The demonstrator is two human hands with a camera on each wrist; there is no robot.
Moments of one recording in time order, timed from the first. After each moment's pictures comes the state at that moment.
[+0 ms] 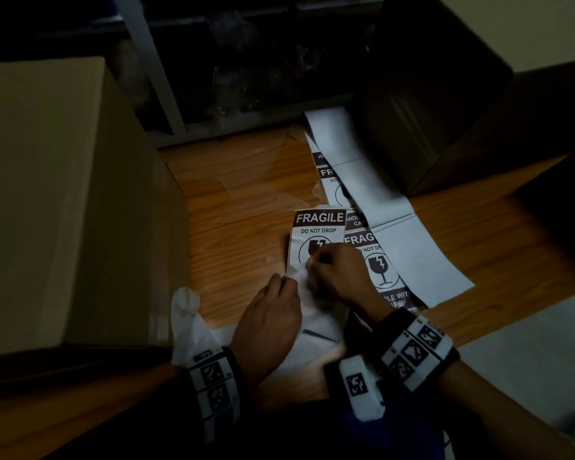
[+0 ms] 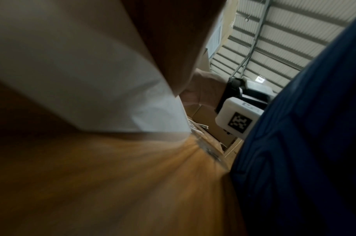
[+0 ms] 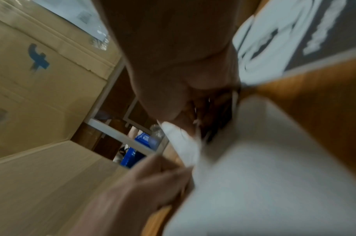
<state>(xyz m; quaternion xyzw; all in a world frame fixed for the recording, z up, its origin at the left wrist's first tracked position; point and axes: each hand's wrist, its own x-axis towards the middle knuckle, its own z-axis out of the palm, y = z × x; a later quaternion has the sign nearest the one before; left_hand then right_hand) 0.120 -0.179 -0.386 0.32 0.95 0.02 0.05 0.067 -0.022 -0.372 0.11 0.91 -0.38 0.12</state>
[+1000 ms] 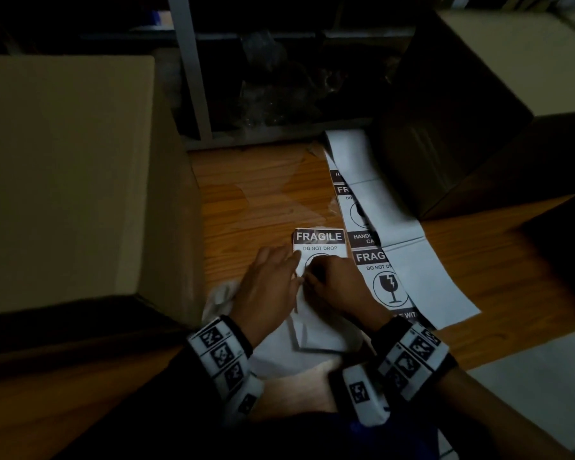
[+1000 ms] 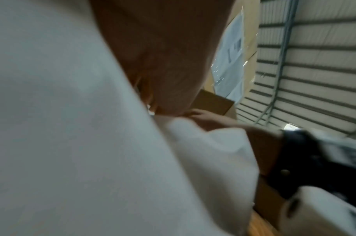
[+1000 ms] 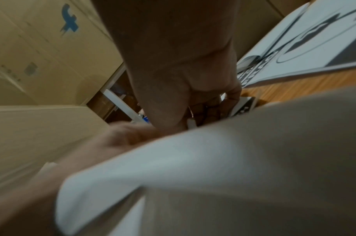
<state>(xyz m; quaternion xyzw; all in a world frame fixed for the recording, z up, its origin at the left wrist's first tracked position) 0.069 -0.196 -0.371 0.19 0.95 0.25 0.06 0.059 -0.039 -0.375 -0.06 0.95 -0.26 0.14</state>
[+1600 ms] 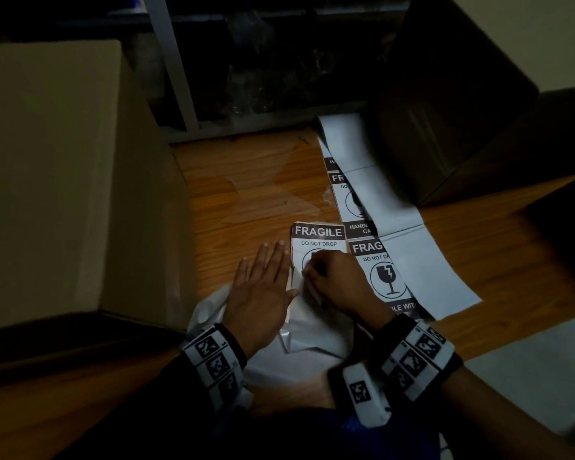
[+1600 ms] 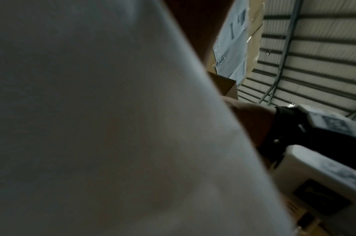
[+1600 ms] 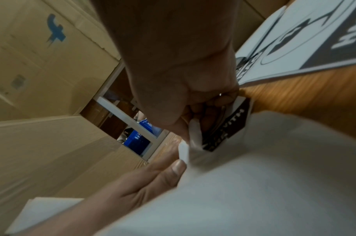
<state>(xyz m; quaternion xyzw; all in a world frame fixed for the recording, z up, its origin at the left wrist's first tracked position) 0.085 -0.195 -0.399 0.20 0.97 0.03 0.15 0.060 -0.032 -0.376 -0.02 0.95 -0.29 0.14</state>
